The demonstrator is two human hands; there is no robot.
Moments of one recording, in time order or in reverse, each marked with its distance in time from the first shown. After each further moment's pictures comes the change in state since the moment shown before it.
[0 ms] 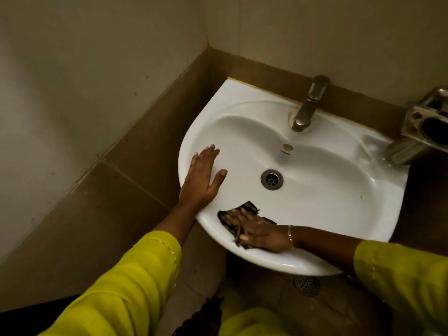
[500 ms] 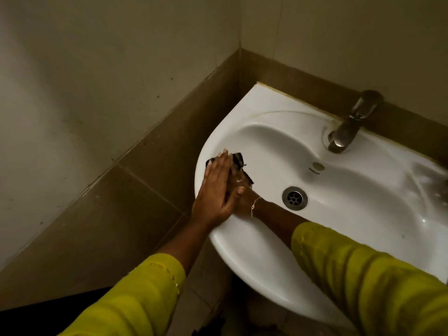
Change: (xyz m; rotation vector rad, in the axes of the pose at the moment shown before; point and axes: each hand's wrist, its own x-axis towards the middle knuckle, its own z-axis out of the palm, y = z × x) left_hand 0.005 -0.009 0.002 -0.009 0.089 -0.017; right_hand 0.141 0.017 -0.058 -0.287 0.407 0.075
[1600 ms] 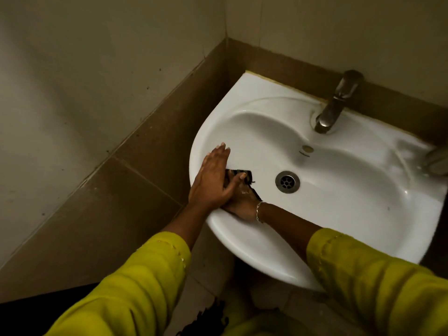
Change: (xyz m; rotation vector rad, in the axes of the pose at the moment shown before) left_hand 0.001 0.007 0.002 0.129 -0.074 -0.029; right_hand -0.052 -0.025 -0.003 0.245 -0.155 0.250
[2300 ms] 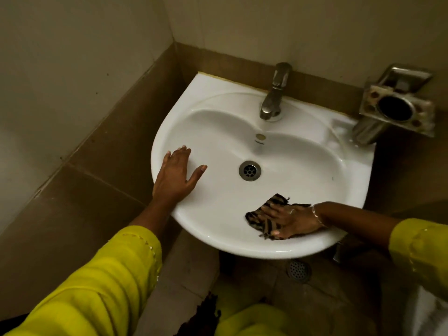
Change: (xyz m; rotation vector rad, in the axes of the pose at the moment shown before) left_hand 0.000 0.002 0.003 0.179 -0.067 -0.026; right_hand -0.178 0.116 -0.052 -0.248 -0.485 0.440
